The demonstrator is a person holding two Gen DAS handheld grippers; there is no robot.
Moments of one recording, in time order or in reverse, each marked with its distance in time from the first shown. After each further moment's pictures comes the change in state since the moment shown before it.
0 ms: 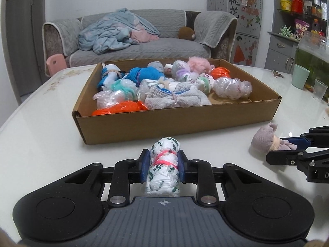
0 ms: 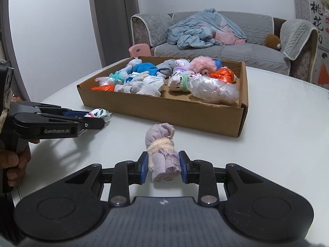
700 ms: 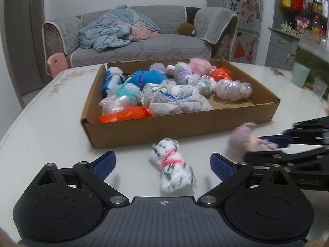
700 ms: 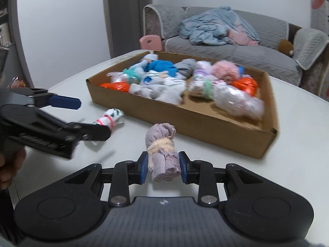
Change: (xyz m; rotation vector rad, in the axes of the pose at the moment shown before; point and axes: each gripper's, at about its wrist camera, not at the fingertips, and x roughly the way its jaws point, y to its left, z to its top) left arm -0.004 -0.002 0.014 0.025 0.034 0.020; right arm 0.019 0.029 0.022 -0.076 0.052 -0.002
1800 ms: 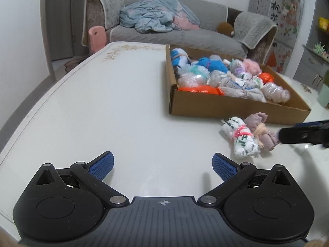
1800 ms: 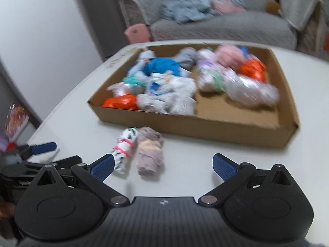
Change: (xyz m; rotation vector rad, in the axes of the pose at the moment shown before) left arm -0.042 0.089 -0.037 -0.214 0.054 0.077; right arm 0.020 0.022 0.039 0.184 0.109 0.037
